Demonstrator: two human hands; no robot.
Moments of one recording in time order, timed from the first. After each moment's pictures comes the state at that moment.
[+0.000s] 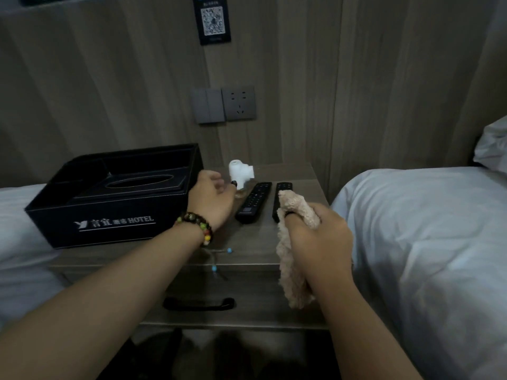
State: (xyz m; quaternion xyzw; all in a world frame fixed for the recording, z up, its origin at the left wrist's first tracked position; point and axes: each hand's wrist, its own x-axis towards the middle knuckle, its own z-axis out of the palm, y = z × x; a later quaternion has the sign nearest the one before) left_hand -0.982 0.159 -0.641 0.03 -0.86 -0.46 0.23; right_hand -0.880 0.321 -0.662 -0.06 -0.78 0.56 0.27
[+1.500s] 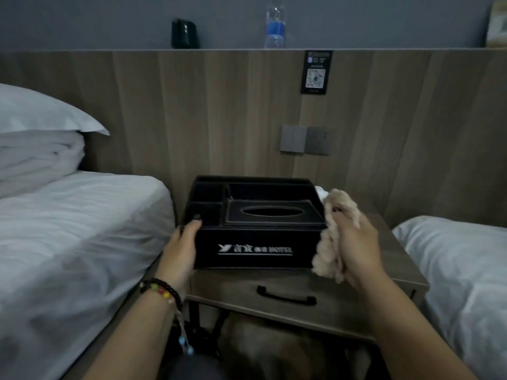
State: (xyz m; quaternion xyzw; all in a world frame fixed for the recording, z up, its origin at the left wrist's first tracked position) left_hand -0.821 -0.049 -0.659 0.16 -0.61 -0.76 0.16; right_hand -0.864 0.223 -0.628 -0.02 -0.68 0.71 0.15
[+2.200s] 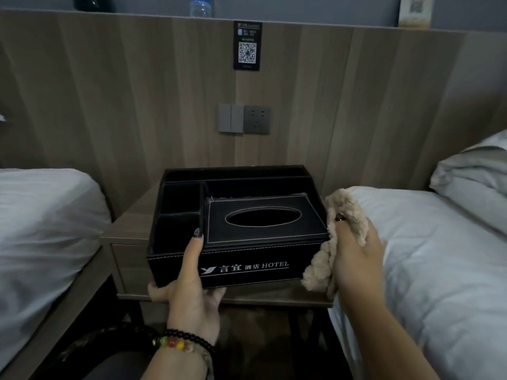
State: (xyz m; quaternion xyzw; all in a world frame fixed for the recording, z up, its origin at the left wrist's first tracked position) left_hand -0.789 0.099 -0.685 0.20 -0.34 -0.91 0.08; right_hand -0.786 0.296 -0.643 -0.09 -0.66 0.65 0.37
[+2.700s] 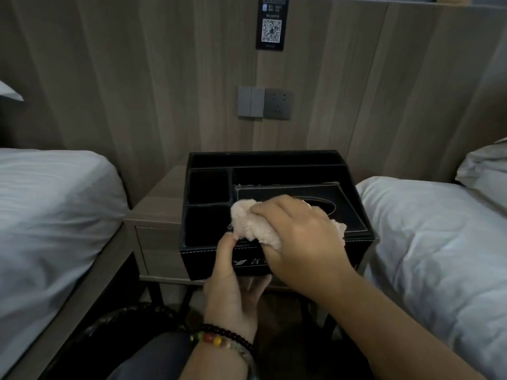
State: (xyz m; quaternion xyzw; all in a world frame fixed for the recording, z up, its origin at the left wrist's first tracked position) left_hand -0.769 0.107 -0.671 0.23 -0.31 -0.92 0.01; right_hand -0.781 0.208 -0.624 0.25 -0.88 0.17 0.37
